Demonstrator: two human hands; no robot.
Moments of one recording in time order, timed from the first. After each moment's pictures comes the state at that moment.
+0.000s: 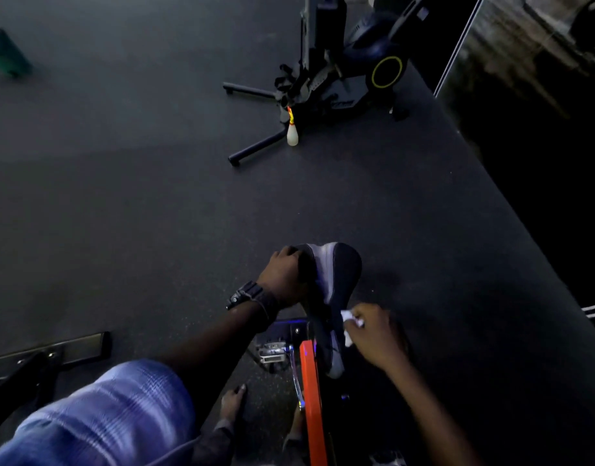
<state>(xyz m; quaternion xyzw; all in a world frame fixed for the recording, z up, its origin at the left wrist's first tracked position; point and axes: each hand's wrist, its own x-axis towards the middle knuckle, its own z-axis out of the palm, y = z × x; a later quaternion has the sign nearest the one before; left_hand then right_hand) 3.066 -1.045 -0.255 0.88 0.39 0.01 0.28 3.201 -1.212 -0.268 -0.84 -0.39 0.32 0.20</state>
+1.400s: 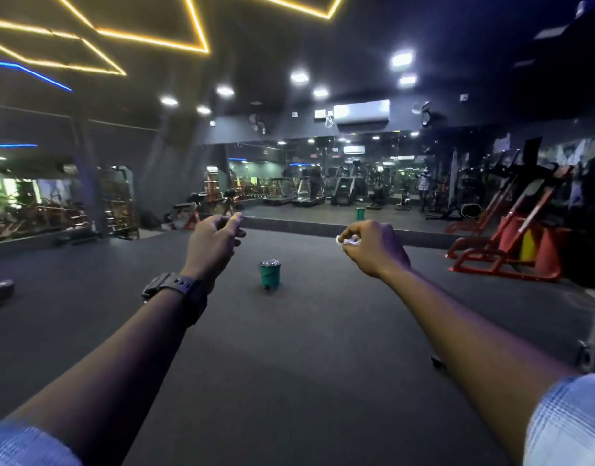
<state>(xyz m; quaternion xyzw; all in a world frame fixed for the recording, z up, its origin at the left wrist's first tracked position) 2.494 -0.570 0.169 0.52 0.54 0.65 0.15 2.756 -0.506 0.165 -0.53 -0.74 0.01 0.41</state>
